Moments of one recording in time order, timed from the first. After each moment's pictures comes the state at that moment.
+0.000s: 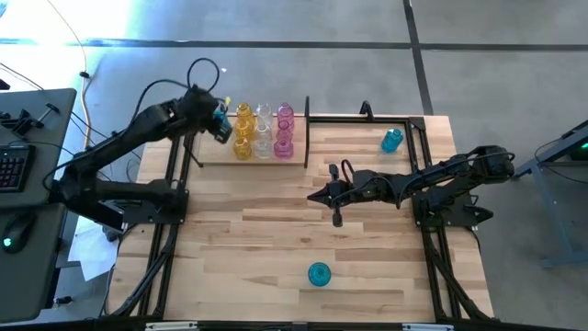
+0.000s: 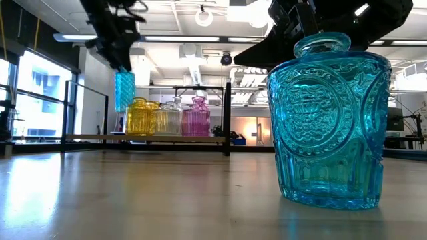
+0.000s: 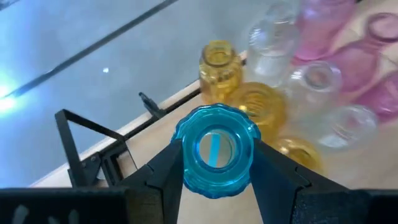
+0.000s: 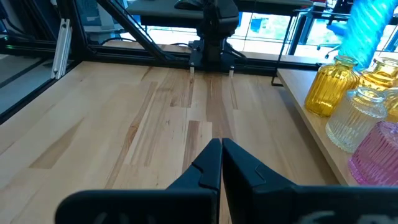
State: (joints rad) left arm 0.68 1.09 1.11 -0.90 -0.36 -0.15; right arm 0.05 1.44 0.60 0.59 0.01 -0.08
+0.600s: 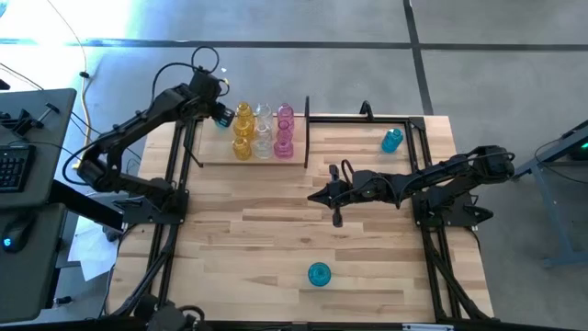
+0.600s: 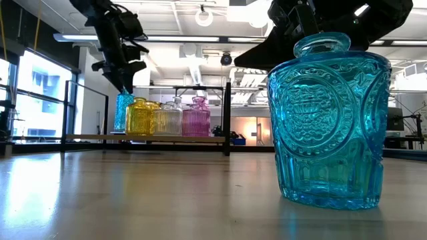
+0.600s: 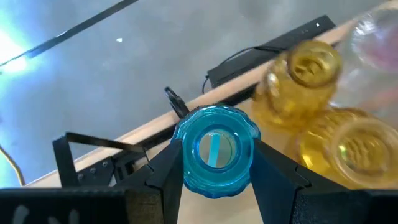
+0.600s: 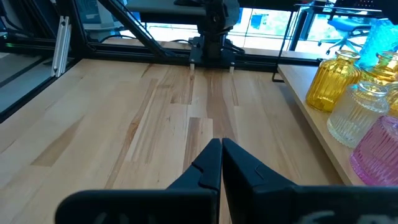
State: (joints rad) left arm 0.95 1.32 1.11 -0.74 -0.26 -0.04; right arm 0.05 1.44 0.60 0.58 0.01 -0.07
